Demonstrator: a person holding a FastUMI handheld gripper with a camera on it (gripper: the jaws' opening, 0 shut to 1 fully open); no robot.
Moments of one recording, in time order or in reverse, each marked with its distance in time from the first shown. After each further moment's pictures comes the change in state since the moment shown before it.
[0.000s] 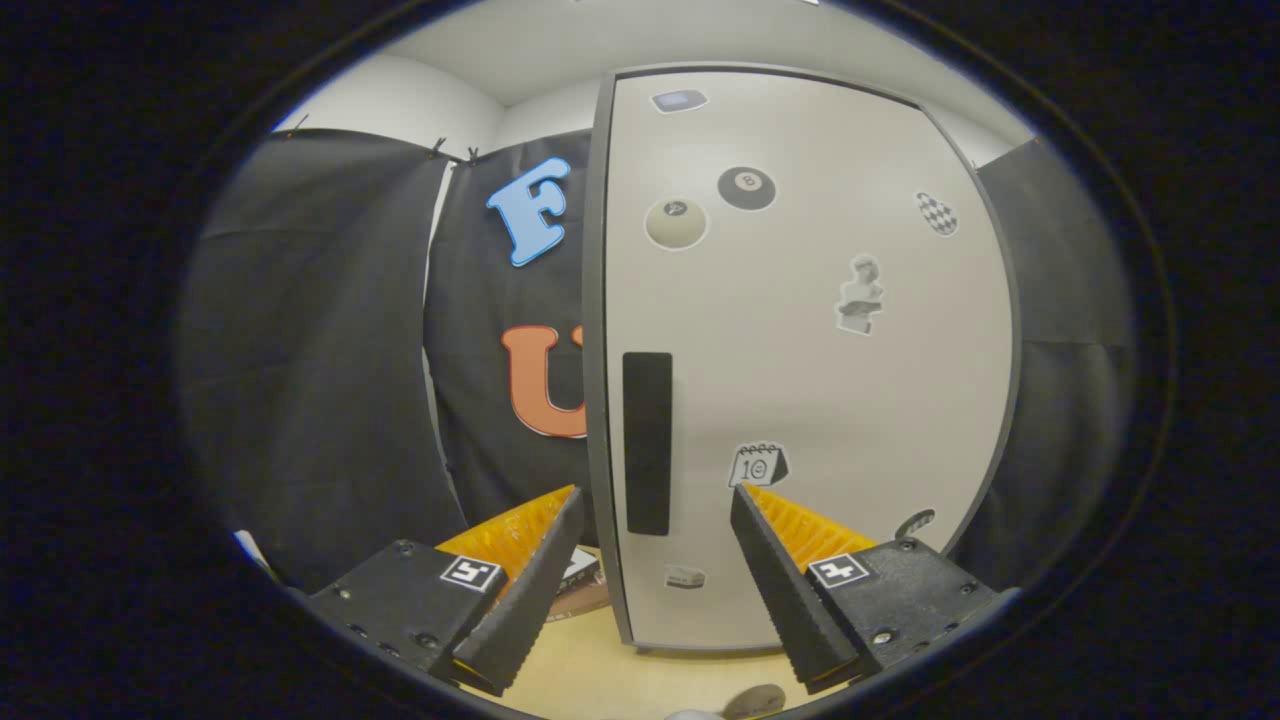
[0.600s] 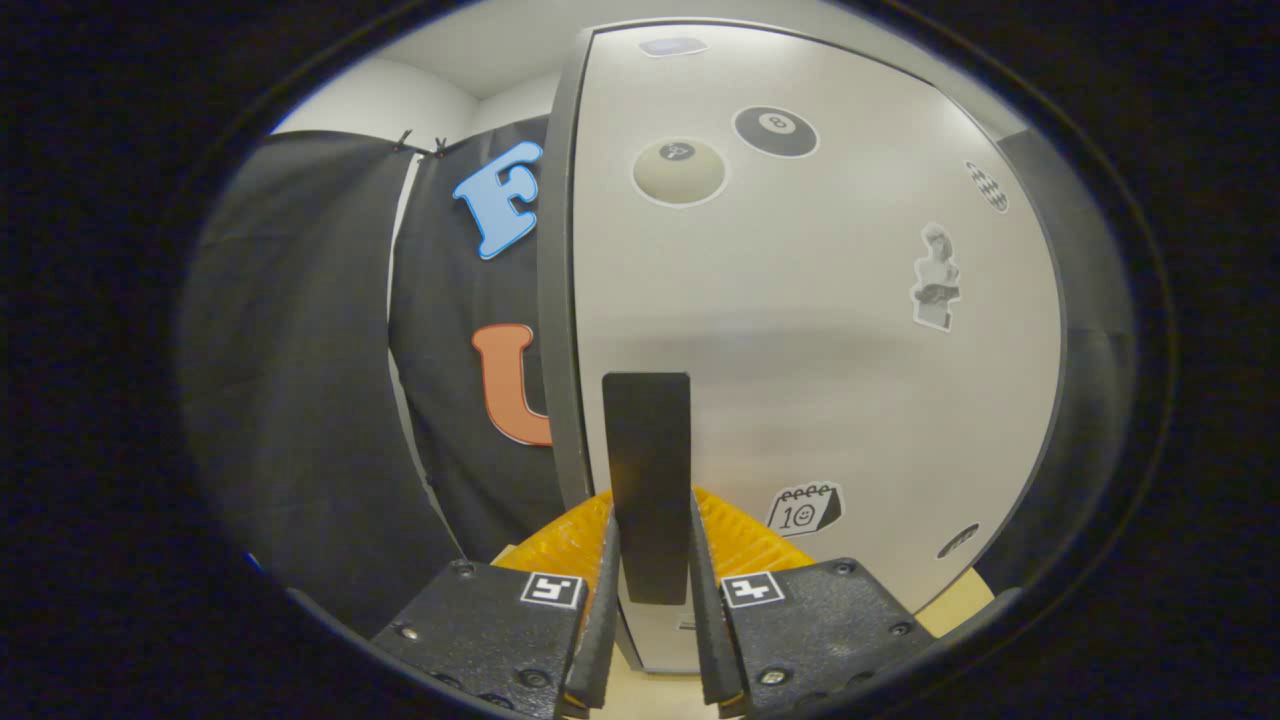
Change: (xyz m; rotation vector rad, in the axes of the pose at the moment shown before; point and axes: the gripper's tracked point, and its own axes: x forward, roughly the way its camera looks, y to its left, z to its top) arm 0.049 -0.005 0.008 0.046 0.046 -0.024
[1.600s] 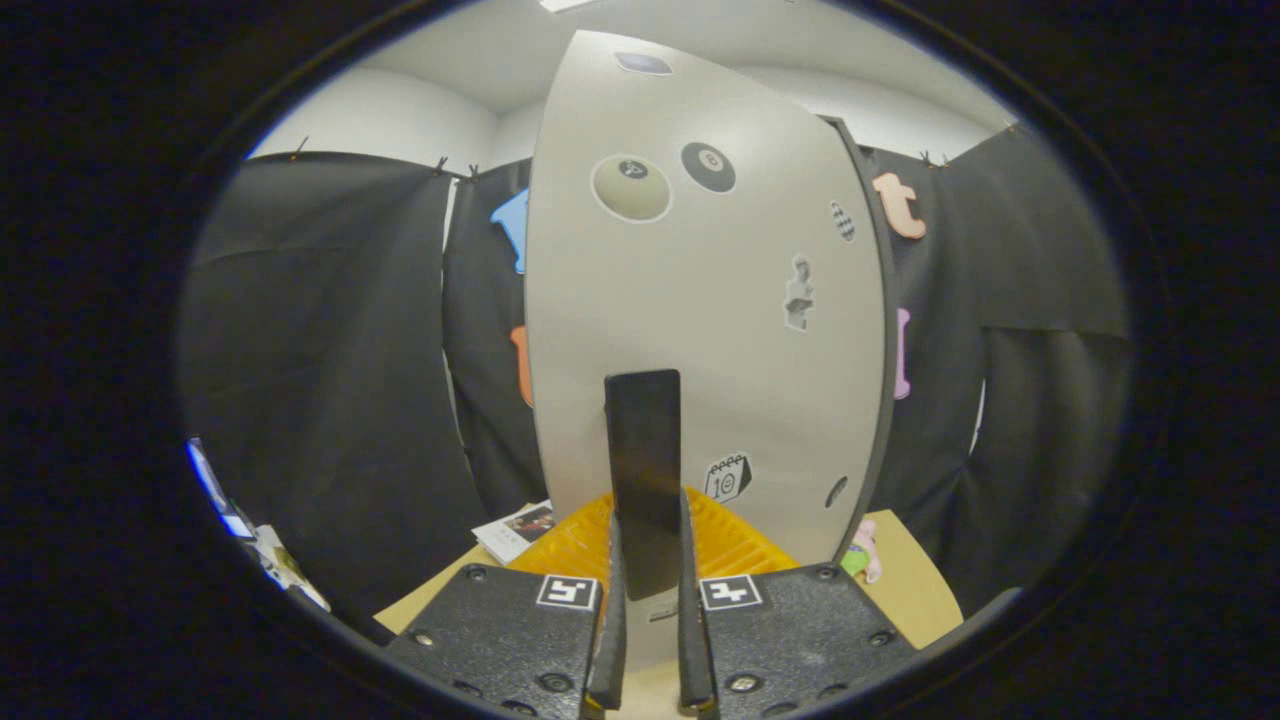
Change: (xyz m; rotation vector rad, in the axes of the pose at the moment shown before) arm -0.248 -0.085 -0.031 -0.014 -0.011 0.020
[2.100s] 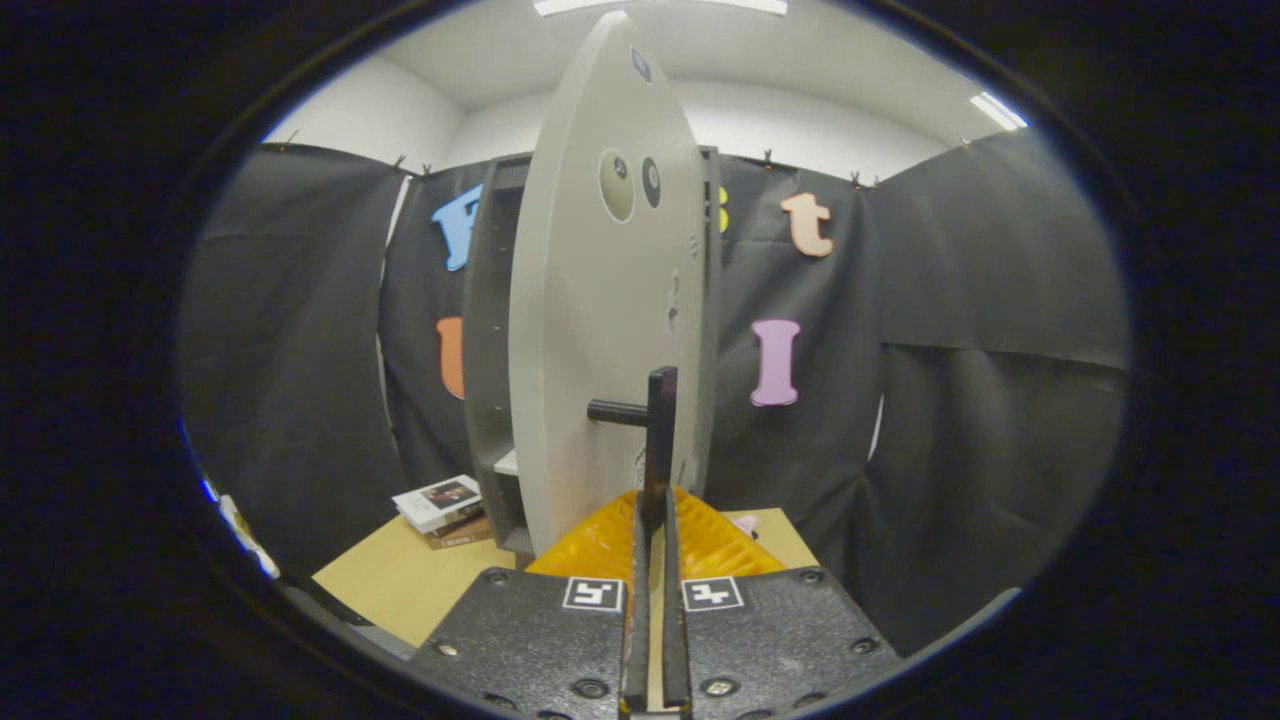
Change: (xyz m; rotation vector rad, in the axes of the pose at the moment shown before) arm -0.111 -0.164 -0.002 -0.038 -0.021 -0.226
